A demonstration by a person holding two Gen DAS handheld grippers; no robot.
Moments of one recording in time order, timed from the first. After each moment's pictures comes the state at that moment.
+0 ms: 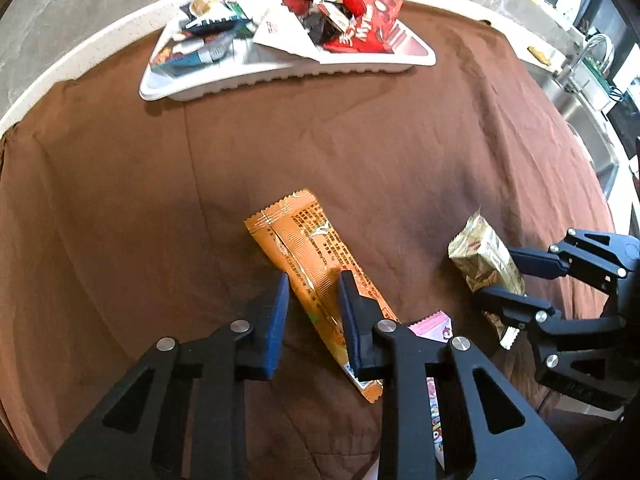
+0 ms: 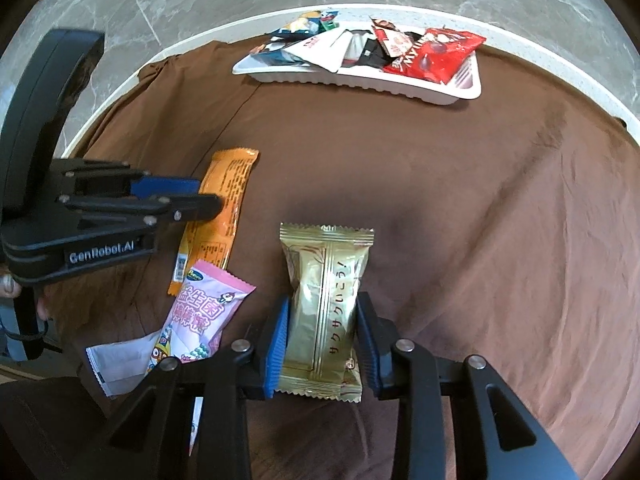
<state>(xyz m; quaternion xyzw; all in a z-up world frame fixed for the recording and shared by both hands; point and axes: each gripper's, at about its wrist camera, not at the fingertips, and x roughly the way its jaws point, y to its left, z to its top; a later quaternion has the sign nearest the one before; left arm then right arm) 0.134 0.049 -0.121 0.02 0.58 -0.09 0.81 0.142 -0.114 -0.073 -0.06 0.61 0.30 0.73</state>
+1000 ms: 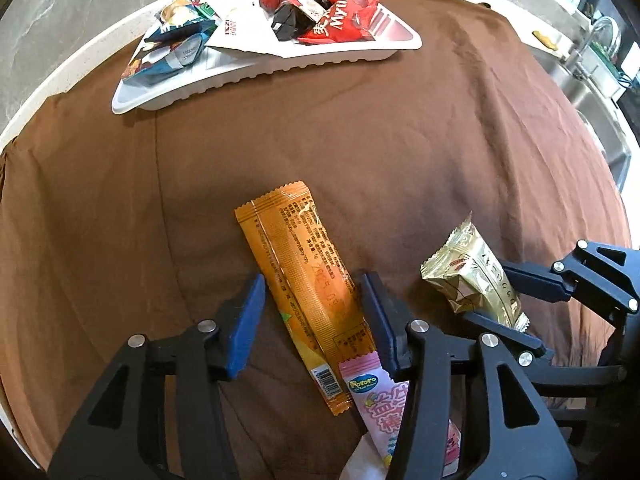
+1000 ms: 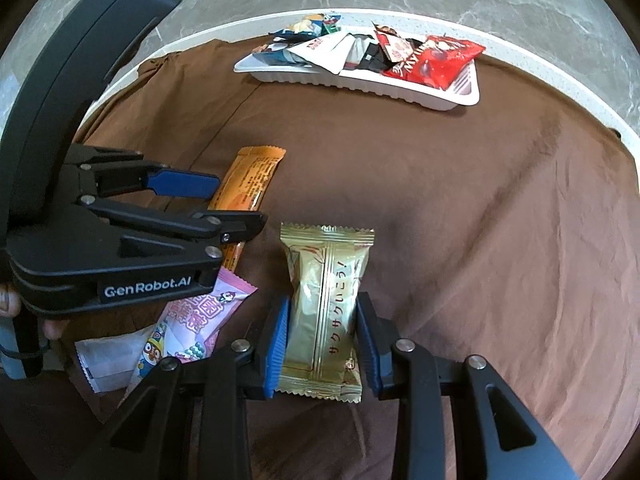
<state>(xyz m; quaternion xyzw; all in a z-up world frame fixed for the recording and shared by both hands) 0.138 0.013 -0.127 0.05 0.58 -0.08 0.81 0.136 -0.107 -0.073 -0.09 0.59 0.29 0.74</state>
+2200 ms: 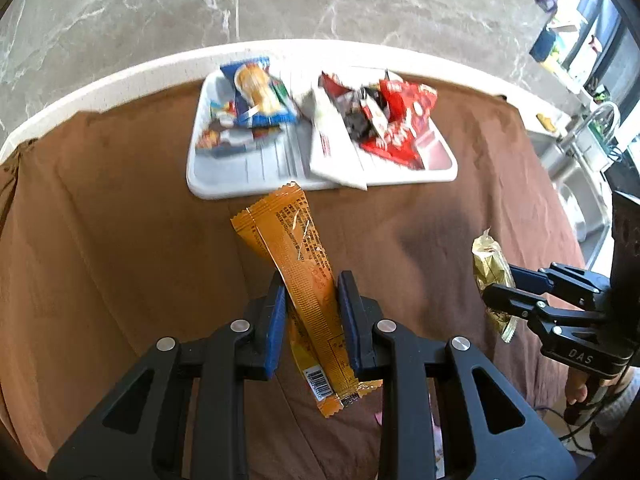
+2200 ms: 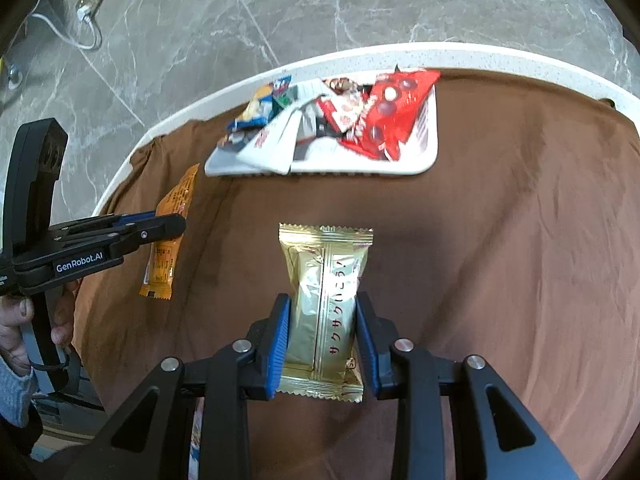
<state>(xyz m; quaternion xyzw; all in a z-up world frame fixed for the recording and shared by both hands) 0.194 0.091 -0.051 -0.03 0.53 -0.08 0.84 0.219 -0.132 -0.048 0.05 0.59 0.28 0.75</state>
